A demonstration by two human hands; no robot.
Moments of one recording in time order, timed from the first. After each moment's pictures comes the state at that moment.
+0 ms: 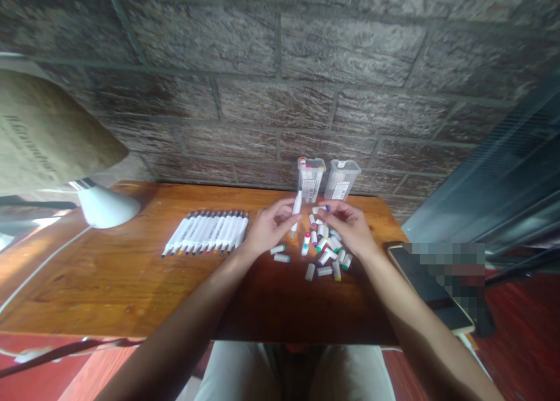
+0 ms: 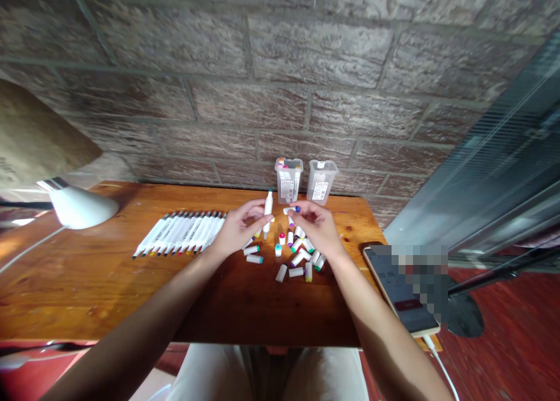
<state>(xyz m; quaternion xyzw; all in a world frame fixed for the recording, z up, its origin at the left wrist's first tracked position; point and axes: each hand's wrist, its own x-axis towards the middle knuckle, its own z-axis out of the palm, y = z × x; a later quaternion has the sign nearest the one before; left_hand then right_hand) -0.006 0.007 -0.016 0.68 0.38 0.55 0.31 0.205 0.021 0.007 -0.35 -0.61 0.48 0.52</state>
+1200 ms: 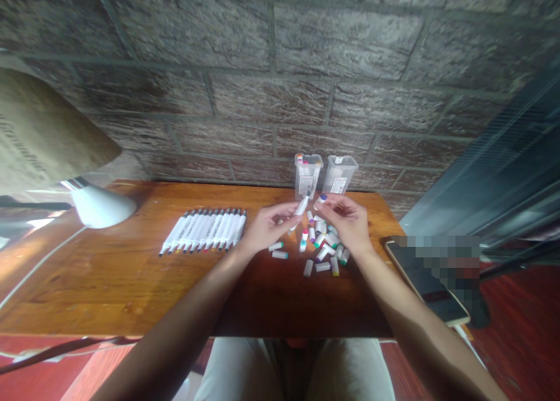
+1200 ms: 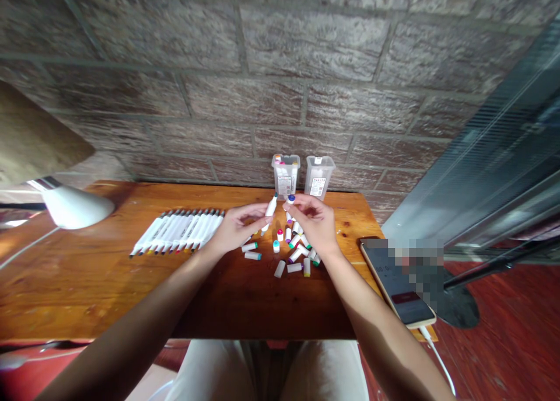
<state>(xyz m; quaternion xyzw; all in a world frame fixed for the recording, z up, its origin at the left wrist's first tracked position) -0.004 0.005 -0.016 0.69 0.36 0.52 0.35 0.196 0.018 0.002 -0.33 -0.57 0.42 0.62</state>
